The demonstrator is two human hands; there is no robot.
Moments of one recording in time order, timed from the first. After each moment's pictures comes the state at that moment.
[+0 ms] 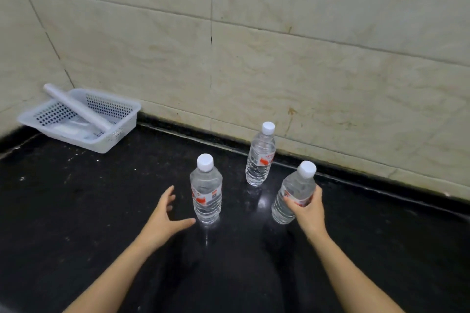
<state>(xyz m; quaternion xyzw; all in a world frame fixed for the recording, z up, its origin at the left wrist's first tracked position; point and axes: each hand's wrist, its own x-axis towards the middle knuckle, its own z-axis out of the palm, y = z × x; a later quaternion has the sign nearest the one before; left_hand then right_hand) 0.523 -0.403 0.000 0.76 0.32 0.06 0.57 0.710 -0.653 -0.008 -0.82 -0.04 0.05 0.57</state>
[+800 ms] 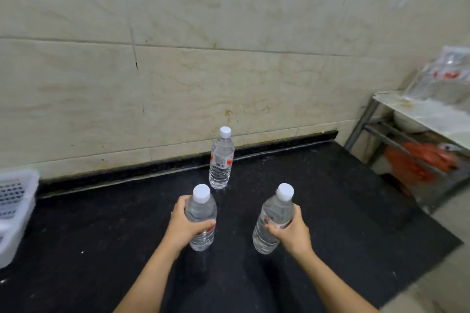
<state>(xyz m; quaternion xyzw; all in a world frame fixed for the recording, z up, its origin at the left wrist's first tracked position) 0.584 -0.344 0.012 0.76 0.07 -0.07 0.64 0.548 -0.587 0.009 -0.85 0.22 -0.04 0.47</state>
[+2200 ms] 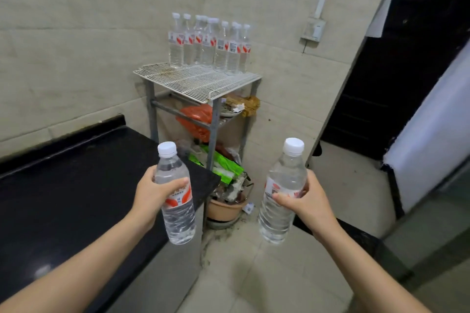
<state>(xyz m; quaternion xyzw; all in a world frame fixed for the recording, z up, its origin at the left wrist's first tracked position) 0.445 -0.878 0.092 0.67 -0.16 -0.20 0.69 0.226 -1.057 0.135 -0.75 0.31 -0.29 0.51</state>
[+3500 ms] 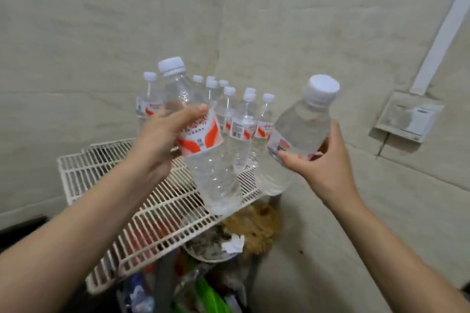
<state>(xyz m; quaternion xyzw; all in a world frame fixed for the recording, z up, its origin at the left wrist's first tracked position) 0.729 -1.297 0.283 0.57 -0.21 -0.08 0.80 0.607 -1.487 0.275 -0.80 0.05 -0.41 0.44</state>
